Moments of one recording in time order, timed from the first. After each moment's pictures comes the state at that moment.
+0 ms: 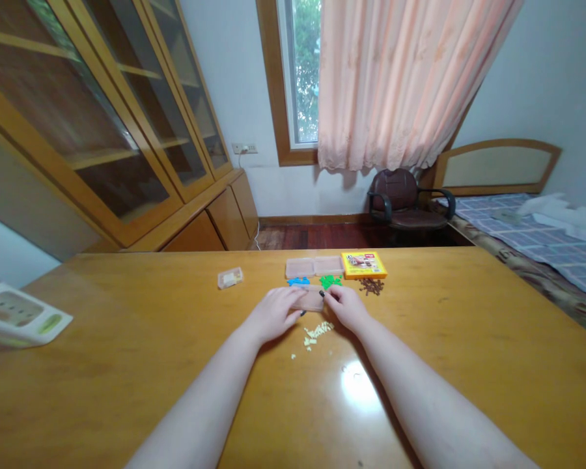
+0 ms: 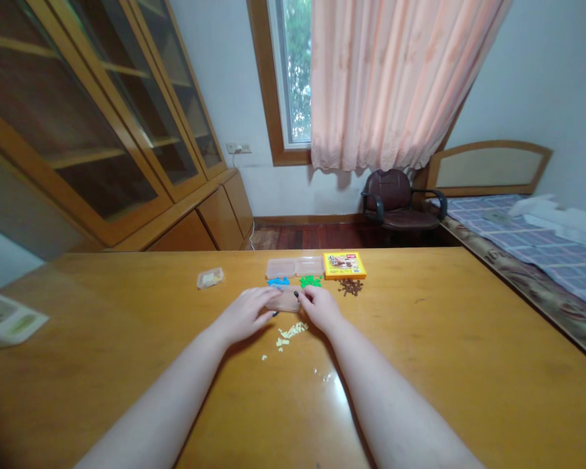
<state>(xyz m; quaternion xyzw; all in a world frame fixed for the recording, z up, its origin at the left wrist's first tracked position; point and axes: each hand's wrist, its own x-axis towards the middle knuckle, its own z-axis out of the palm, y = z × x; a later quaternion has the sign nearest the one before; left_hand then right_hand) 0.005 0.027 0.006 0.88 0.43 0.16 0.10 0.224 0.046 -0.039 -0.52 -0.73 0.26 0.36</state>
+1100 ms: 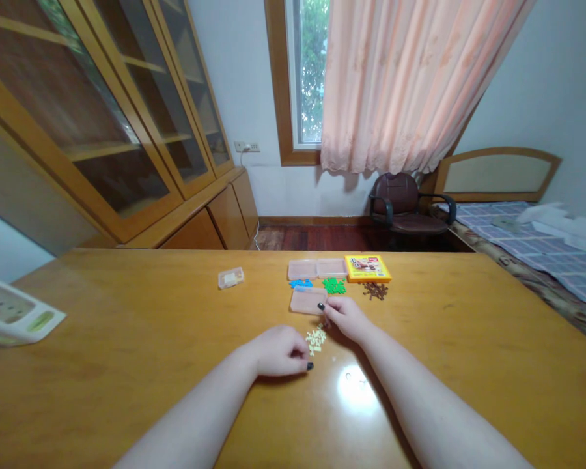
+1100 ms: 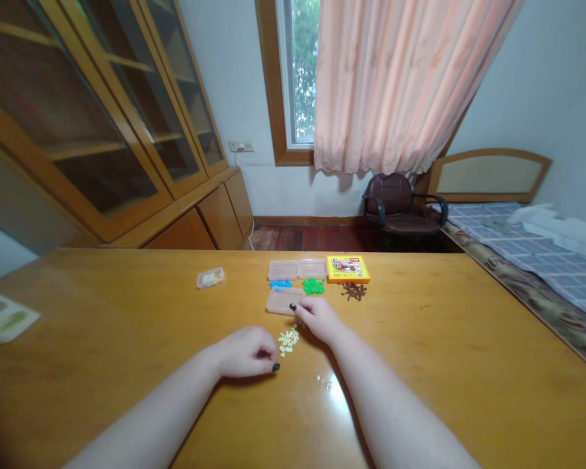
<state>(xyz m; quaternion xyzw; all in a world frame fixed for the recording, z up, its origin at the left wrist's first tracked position) 0.007 -0.004 0.001 0.89 0.33 0.01 0.32 0.219 0.034 -0.032 -0.45 -0.73 0.39 0.33</state>
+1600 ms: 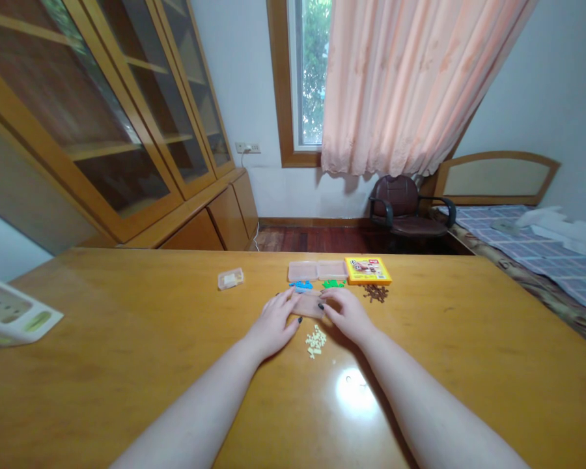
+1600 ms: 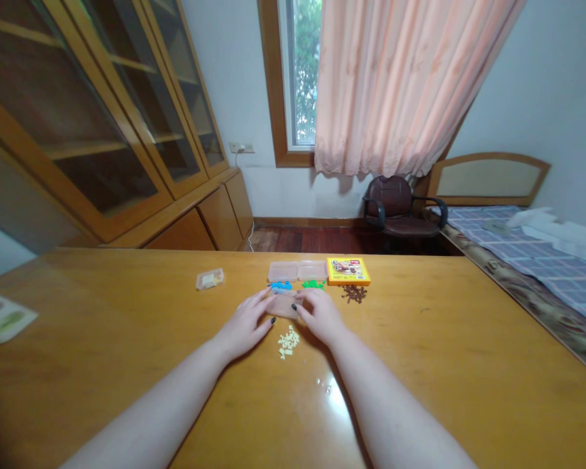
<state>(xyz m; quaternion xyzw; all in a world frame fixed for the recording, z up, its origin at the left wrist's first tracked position) -0.003 0.022 -0.023 0.84 0.48 0.21 0.12 0.223 0.043 -0.040 -0.45 -0.77 0.21 0.39</state>
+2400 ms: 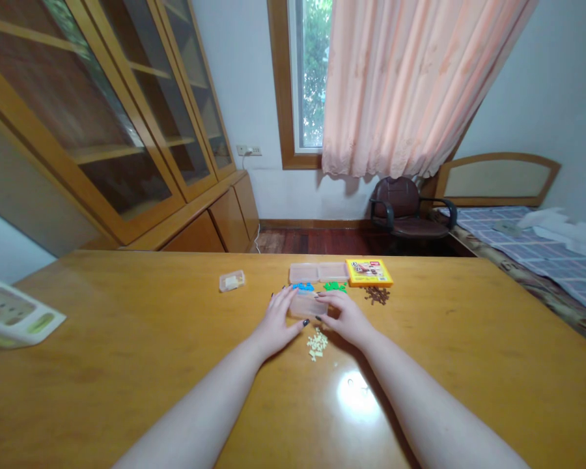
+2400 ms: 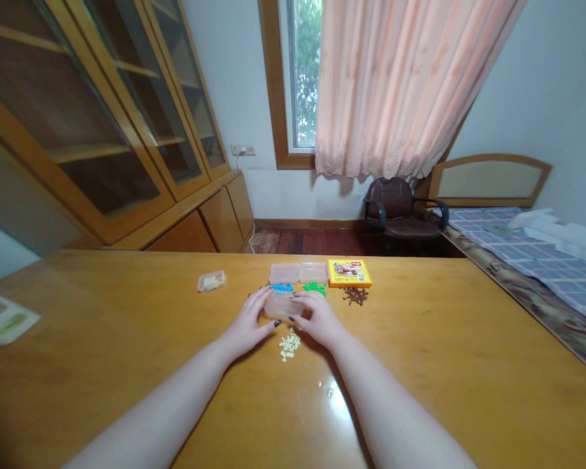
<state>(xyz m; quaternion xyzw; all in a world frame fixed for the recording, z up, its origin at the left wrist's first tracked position) -0.002 0.030 -0.037 0.80 0.49 0.29 0.18 0.220 0.041 -0.040 -0.40 -0.78 0.24 0.41</state>
